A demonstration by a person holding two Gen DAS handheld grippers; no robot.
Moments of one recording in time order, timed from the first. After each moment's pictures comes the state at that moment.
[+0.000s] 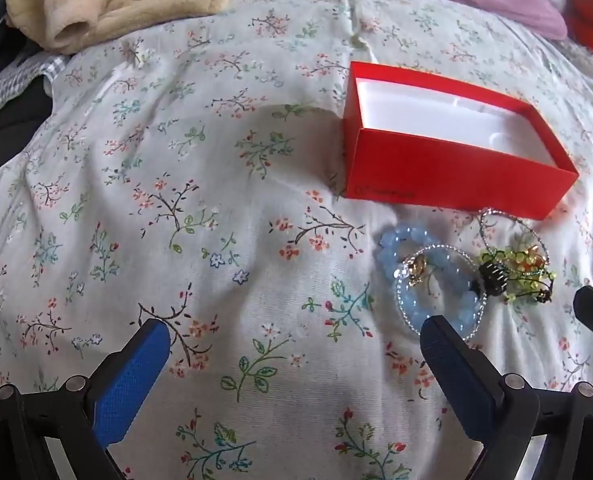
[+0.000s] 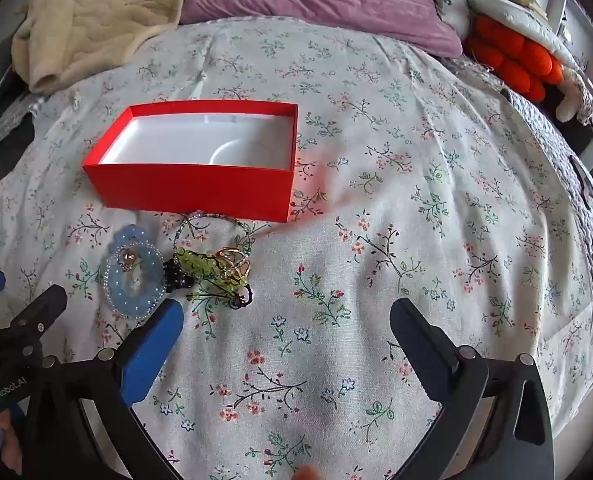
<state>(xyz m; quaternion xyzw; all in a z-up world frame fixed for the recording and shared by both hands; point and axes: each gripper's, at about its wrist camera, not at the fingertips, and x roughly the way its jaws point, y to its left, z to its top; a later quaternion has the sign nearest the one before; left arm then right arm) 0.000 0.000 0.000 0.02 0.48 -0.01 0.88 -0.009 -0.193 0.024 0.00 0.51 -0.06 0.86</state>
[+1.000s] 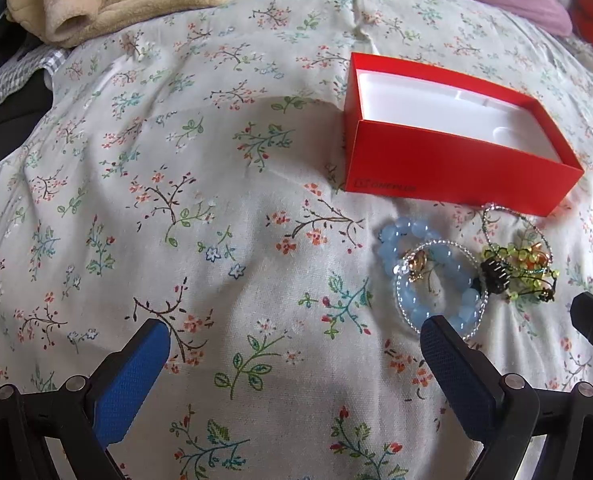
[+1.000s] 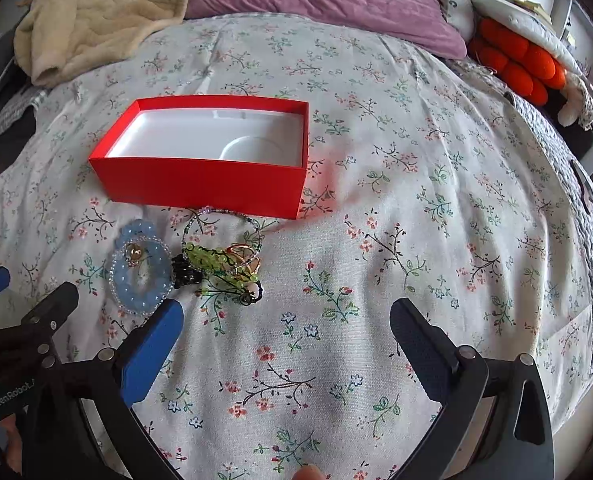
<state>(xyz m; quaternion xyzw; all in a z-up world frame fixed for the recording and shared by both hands) 0.002 -0.002 -0.004 0.02 0.49 -0.01 0.87 -0.008 -0.184 0.025 -0.01 0.52 -0.06 0.85</state>
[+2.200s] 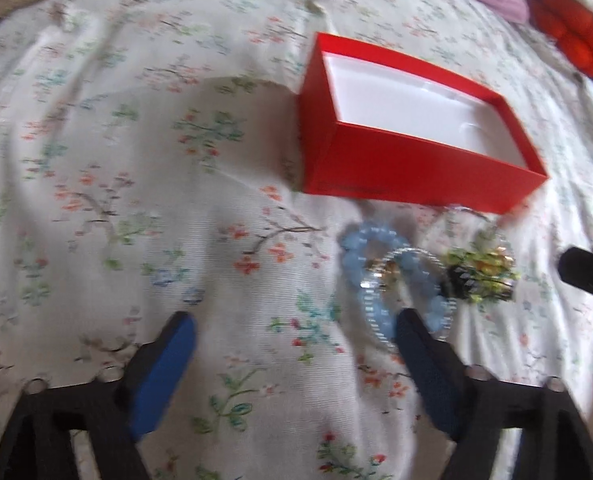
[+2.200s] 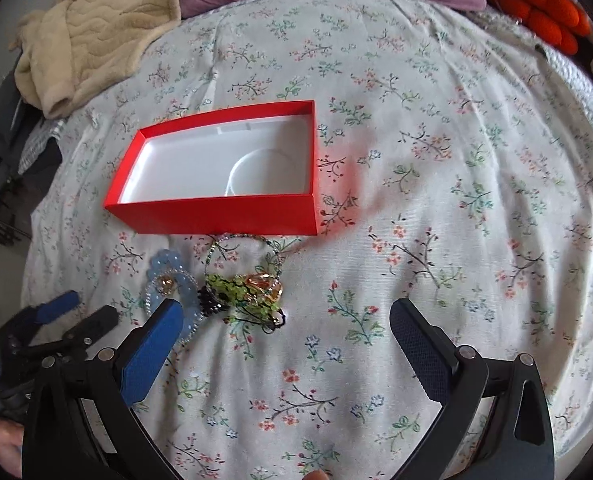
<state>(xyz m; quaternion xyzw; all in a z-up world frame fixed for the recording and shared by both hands) 0.041 0.012 -0.013 -0.04 0.55 -0.14 0.82 0.030 -0.215 0.029 0.10 0.56 0.01 0.82</state>
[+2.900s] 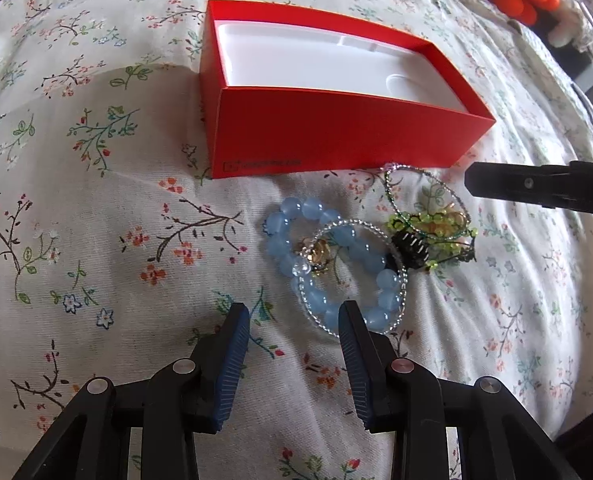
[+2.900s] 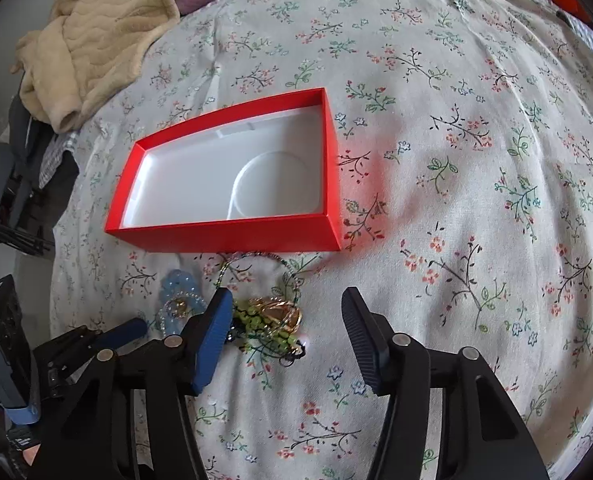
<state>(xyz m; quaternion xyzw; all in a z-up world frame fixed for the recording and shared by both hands) 0.047 -0.017 -0.025 0.00 0.56 -0.23 0.80 0.058 -0.226 0.007 0.16 0.58 0.05 0.80</state>
